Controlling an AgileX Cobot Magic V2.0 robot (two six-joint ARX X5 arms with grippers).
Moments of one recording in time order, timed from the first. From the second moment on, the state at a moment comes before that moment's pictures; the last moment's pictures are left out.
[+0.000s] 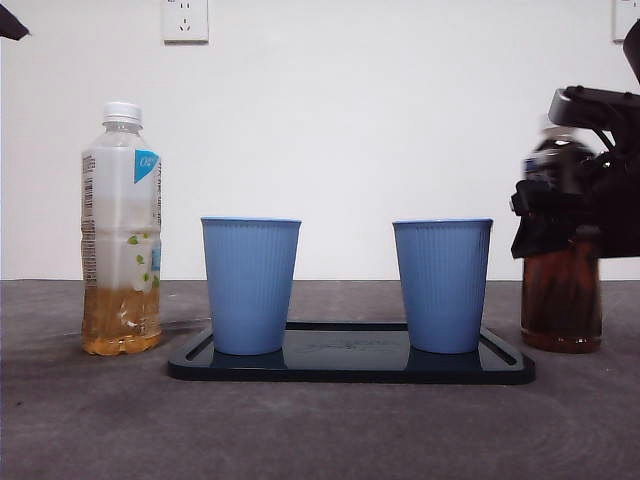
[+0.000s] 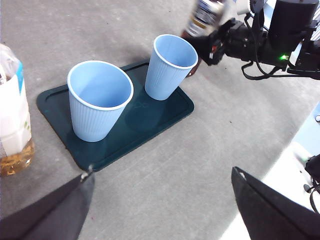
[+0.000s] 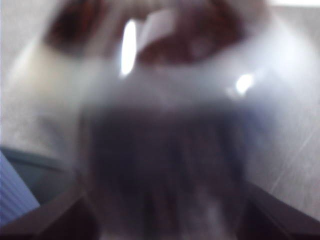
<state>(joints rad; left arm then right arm) -0.27 0.72 0.88 -0.77 0.58 0.01 0.19 1.45 0.51 0.55 -0.05 0.09</state>
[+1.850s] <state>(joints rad) -0.27 1.20 0.49 0.20 0.23 -0.01 0.34 0.47 0.61 -0.51 -0.39 0.41</state>
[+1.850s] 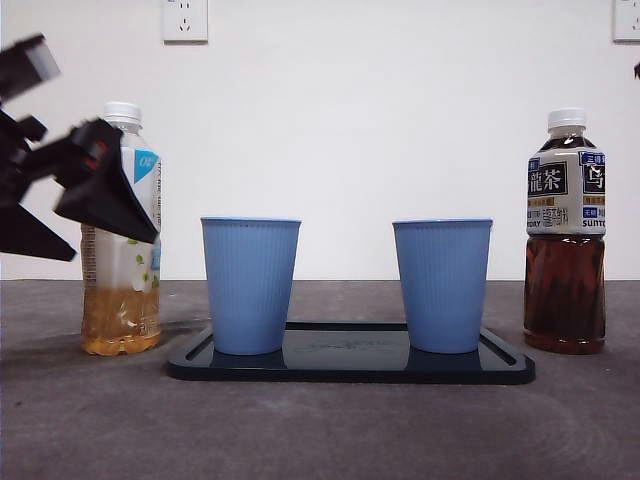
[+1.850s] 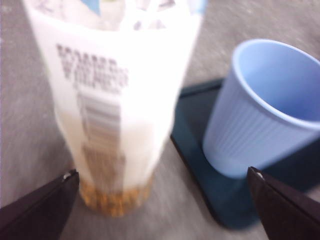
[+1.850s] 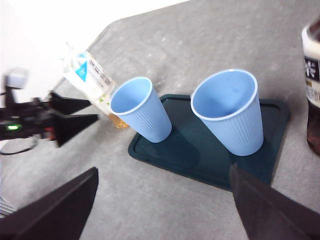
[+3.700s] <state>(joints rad) -0.27 1.27 0.64 0.02 0.04 0.24 0.35 0.50 0.69 -0.74 -0.50 0.23</state>
